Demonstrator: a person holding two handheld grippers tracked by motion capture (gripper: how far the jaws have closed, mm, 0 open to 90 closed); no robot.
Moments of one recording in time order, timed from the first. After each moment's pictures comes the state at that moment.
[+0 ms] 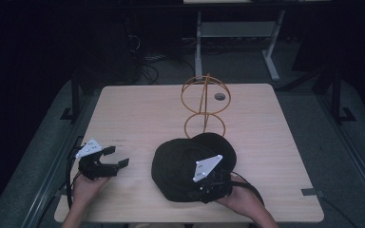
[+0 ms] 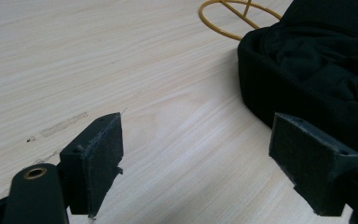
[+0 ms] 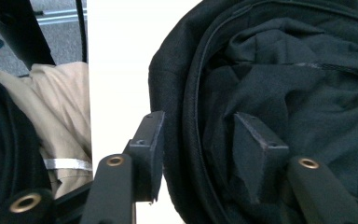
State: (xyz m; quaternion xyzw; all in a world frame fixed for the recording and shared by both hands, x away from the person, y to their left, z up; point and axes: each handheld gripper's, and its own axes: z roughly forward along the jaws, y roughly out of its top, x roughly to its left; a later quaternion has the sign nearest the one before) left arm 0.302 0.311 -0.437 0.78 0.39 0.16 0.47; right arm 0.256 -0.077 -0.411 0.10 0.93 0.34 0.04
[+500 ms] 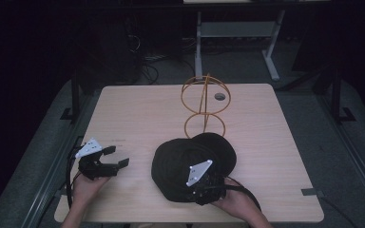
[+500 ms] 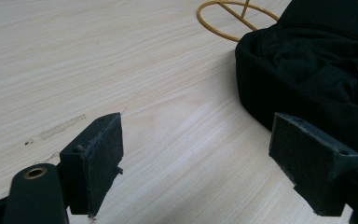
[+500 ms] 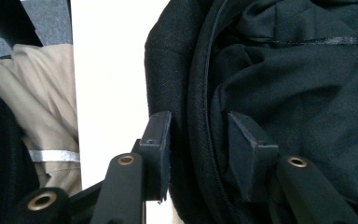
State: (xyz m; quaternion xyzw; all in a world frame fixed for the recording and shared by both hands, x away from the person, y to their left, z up) left arm 0.302 0.311 -0.436 0.78 0.38 0.16 0.47; right arm 0.254 -0.062 -0.428 0.11 0.95 0.30 0.05
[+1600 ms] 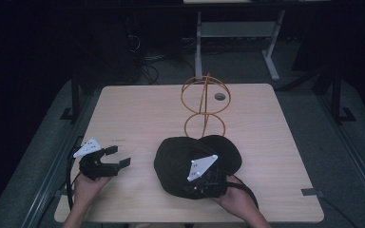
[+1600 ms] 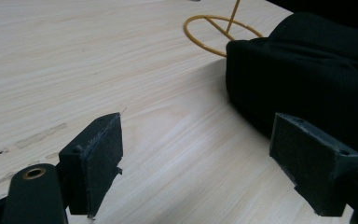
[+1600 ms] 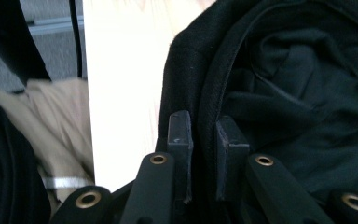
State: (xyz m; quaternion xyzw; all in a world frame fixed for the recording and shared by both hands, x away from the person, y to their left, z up) left arm 0.299 0.307 -0.432 0.77 0.38 0.13 0.50; right arm 0.252 -0.065 -0.400 0.12 0.93 0.35 0.06
